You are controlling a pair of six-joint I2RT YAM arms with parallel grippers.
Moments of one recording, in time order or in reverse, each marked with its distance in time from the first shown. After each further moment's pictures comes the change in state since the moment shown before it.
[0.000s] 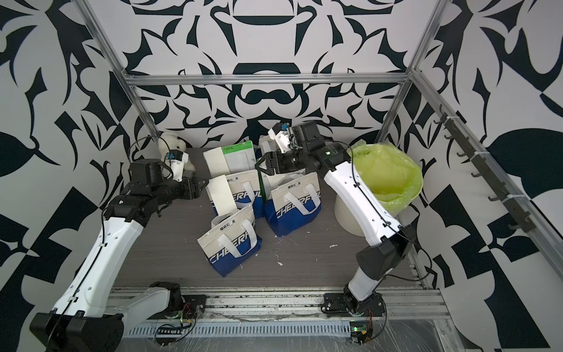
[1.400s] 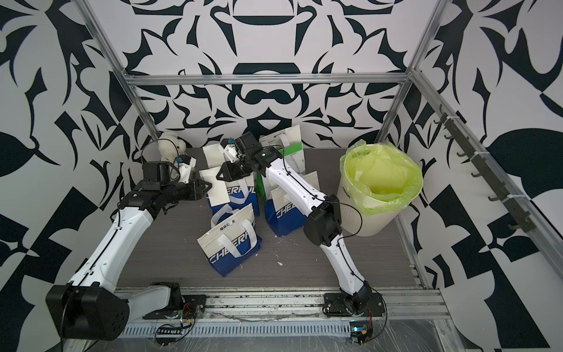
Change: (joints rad) left arm 0.045 0.108 -0.081 0.090 0.129 -0.005; right arm 0.198 0.595 0.490 0.074 -0.021 0.033
